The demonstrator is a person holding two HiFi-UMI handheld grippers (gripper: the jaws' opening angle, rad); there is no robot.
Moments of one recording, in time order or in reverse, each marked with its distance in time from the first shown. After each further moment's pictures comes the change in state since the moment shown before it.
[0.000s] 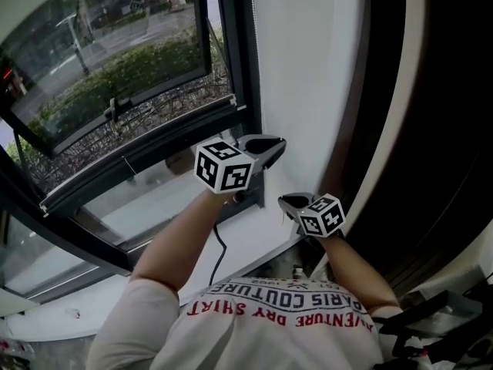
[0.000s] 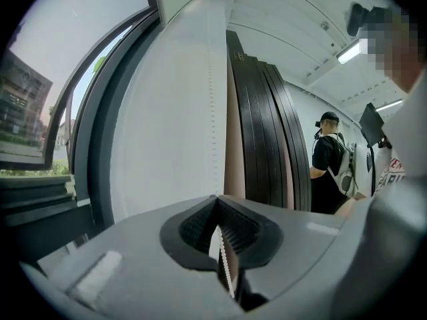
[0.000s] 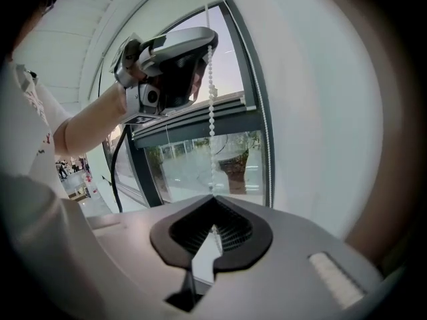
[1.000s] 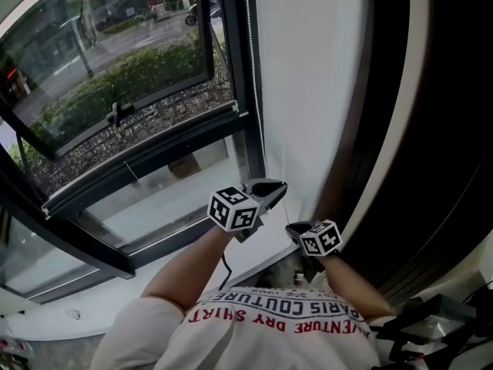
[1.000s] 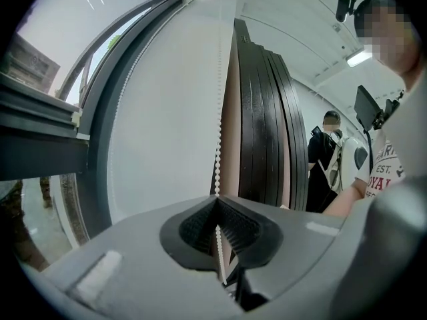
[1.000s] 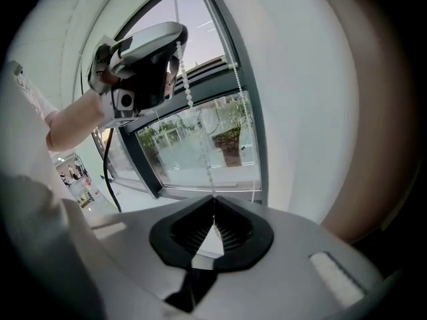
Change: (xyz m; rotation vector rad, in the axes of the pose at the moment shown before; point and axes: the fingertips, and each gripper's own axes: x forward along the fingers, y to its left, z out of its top) left arm 0.006 -0.019 -0.107 -0.103 0.052 -0.002; right arm 0.011 -0.012 -0.108 0.137 0.179 -0.020
